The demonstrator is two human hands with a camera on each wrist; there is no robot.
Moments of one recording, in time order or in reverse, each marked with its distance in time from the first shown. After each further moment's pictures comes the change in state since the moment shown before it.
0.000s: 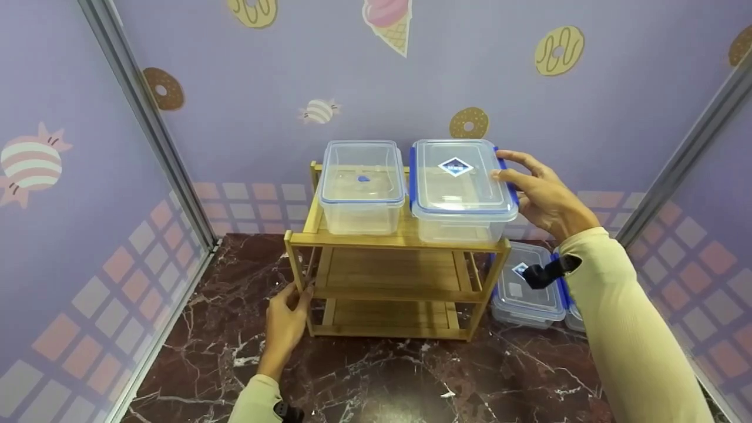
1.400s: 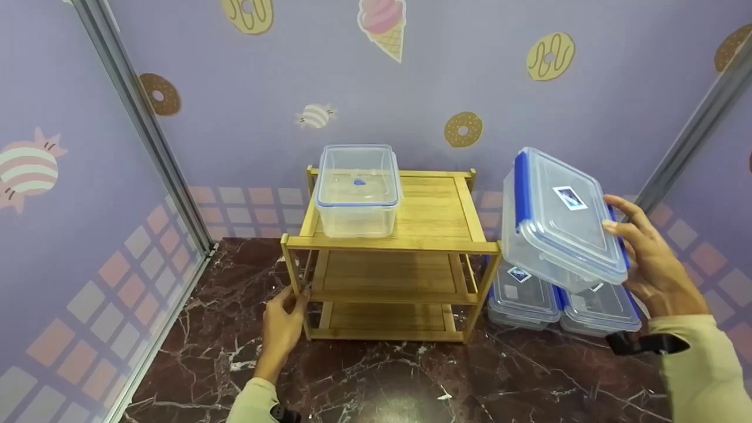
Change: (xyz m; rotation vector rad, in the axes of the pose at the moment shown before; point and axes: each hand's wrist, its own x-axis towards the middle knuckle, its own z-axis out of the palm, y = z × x) left_hand 0.000 0.000 0.000 0.001 -0.007 -0.001; right_hand -0.103 0.039 -0.121 0.456 -0.240 -0.265
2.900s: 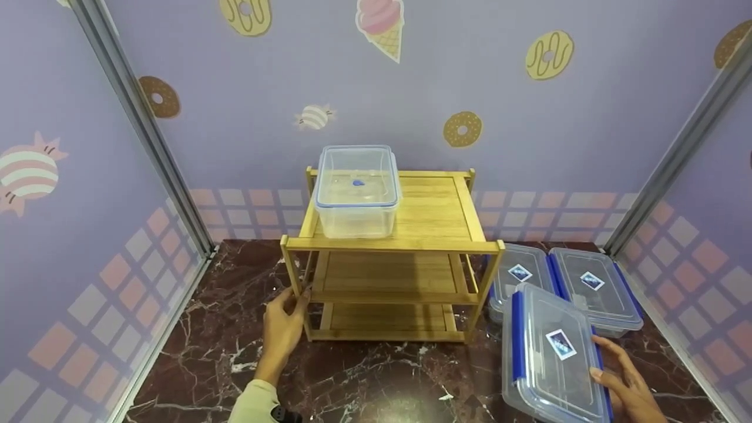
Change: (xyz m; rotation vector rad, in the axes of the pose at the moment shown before) left_hand 0.000 0.001 0.001 -0.023 -0.009 0.010; right_hand -0.162 0.138 -0.099 -0.518 0.243 0.135
